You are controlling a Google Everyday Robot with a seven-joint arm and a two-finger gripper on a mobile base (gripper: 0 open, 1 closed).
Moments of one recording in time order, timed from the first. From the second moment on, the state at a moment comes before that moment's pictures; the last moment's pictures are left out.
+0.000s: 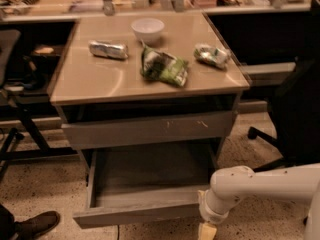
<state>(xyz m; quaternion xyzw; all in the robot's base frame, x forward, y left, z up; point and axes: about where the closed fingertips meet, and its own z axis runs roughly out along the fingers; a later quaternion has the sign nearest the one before) 0.378 -0.145 0.404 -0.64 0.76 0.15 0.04</state>
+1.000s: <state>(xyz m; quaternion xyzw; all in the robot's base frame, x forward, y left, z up) 0.351 -0.158 0.410 -0.62 0.77 0.16 0.04</state>
